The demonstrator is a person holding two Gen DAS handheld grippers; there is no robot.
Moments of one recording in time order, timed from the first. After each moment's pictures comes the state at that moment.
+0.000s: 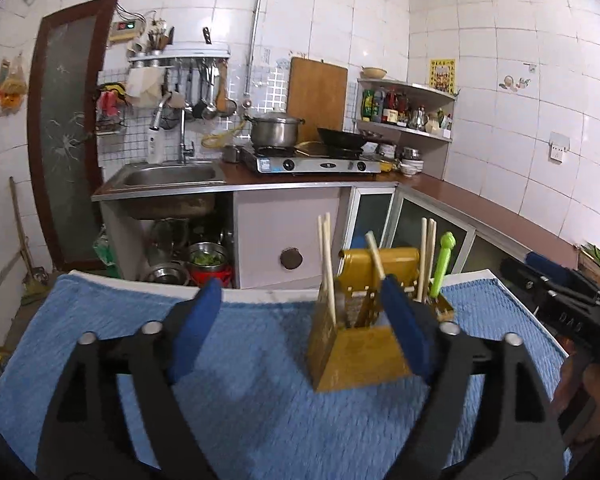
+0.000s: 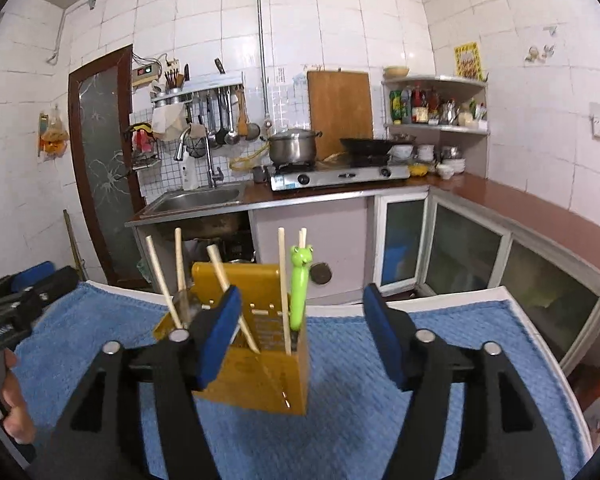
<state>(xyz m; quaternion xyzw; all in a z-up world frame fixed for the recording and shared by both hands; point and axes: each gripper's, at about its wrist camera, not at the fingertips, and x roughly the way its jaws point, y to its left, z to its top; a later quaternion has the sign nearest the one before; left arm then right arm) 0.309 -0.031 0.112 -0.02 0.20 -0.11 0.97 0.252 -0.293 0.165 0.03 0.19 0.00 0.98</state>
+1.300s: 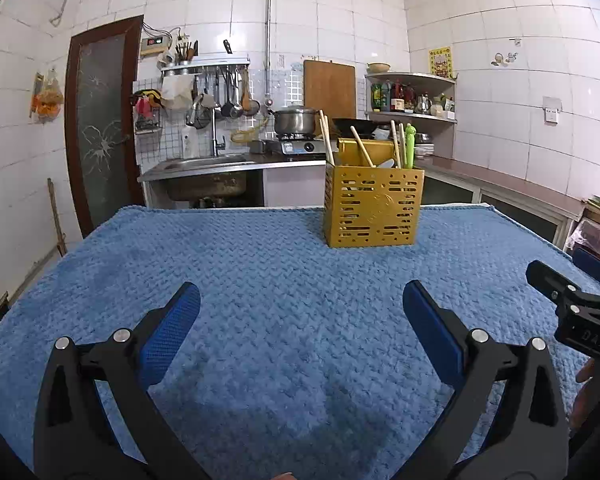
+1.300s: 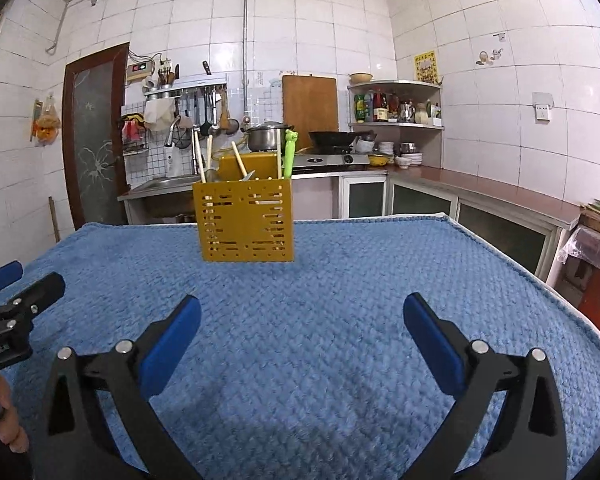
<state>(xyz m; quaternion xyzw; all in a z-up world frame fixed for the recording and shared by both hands) 0.114 -0.015 0.000 0.02 0.17 -0.06 0.98 0.052 -0.259 0.063 0.03 0.18 -0.06 0.98</state>
